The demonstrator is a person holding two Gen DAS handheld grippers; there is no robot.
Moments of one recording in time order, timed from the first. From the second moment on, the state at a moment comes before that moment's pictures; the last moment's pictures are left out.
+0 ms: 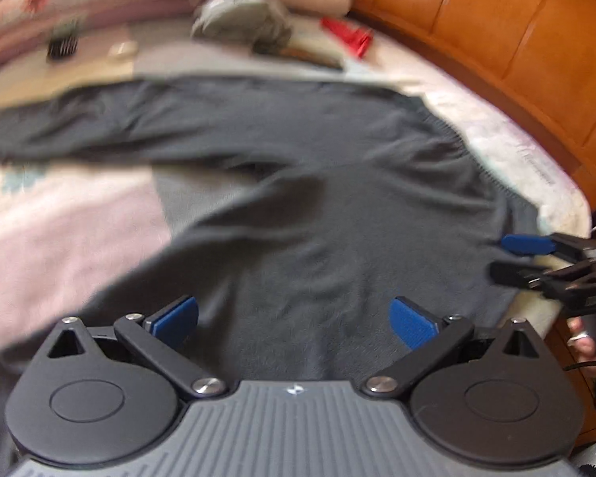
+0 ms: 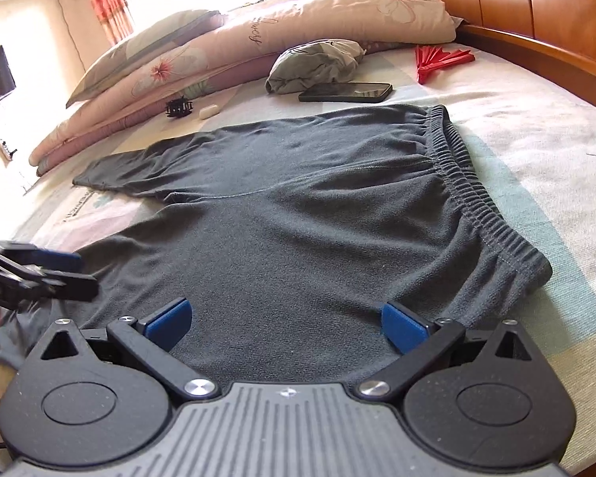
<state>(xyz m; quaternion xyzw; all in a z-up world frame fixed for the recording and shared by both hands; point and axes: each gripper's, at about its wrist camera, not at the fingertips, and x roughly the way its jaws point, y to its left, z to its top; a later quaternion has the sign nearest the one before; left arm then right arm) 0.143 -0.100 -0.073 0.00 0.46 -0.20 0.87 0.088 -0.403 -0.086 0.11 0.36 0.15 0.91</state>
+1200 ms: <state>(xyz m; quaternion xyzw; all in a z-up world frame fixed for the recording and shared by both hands) 0.129 -0.127 -0.061 0.07 0.41 -0.22 0.88 0.351 -0.551 -0.110 0.37 0.42 0.27 0.78</state>
